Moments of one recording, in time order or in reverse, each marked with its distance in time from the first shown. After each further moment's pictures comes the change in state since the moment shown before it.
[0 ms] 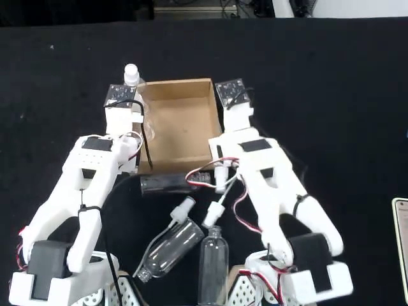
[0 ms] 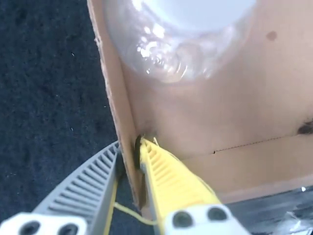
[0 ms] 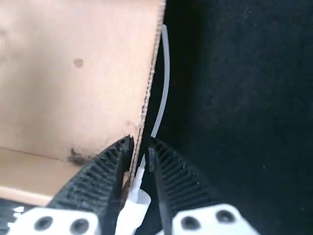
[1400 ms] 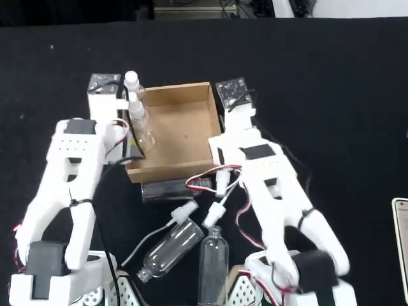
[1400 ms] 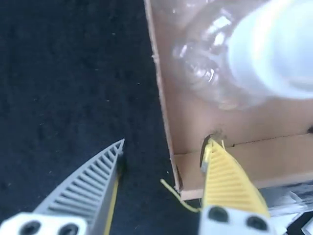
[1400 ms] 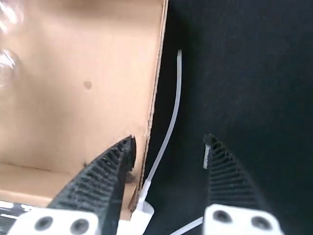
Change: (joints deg) left arm -4.4 0.0 -13.5 19.9 -0.2; right arm -0.9 -8.0 1.7 0.1 0.1
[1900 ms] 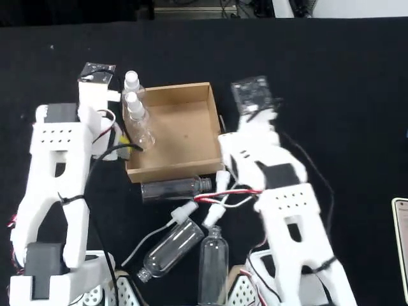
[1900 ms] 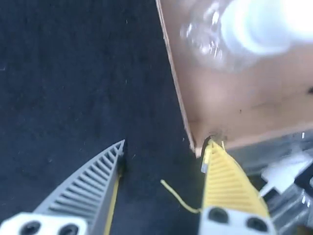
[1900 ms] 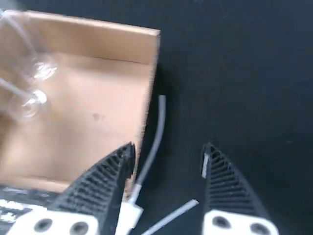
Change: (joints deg) left arm -3.5 0.0 -13.6 17.8 -9.5; right arm 3.4 -22.9 3.6 9.6 0.1
